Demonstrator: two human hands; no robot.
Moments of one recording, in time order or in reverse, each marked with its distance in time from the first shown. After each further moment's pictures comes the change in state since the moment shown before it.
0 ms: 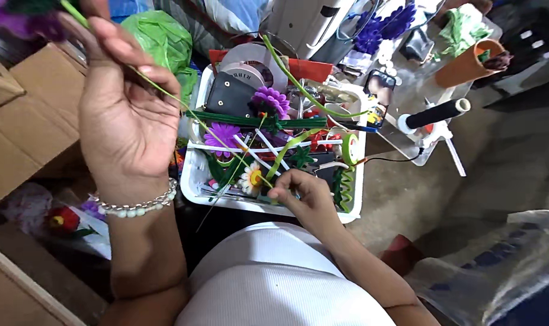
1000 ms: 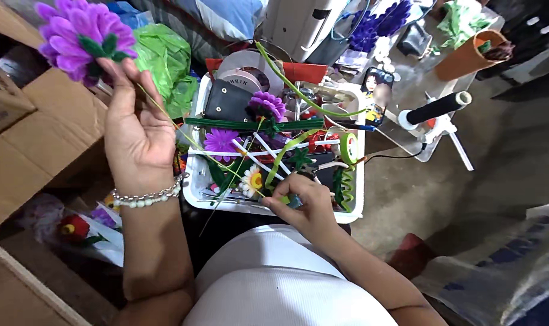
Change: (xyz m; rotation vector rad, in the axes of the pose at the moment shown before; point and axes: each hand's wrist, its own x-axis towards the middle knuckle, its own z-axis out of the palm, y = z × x) left_hand 0.009 -0.014 -0.007 0.159 0.432 0.051; right_hand -0.004 -0.001 0.005 -0.115 0.055 -0.147
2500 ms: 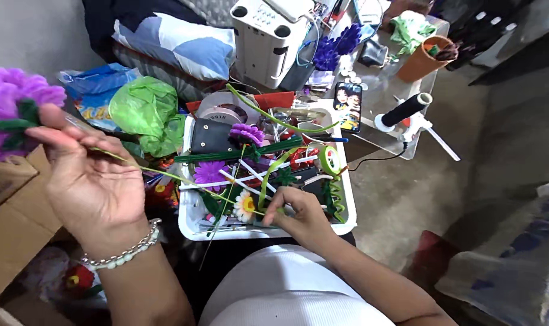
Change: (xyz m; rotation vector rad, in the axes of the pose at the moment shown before) left_hand 0.017 0.021 -0.036 0.051 -0.430 0.116; right_hand 0.005 0.007 -0.011 0.271 0.033 0.072
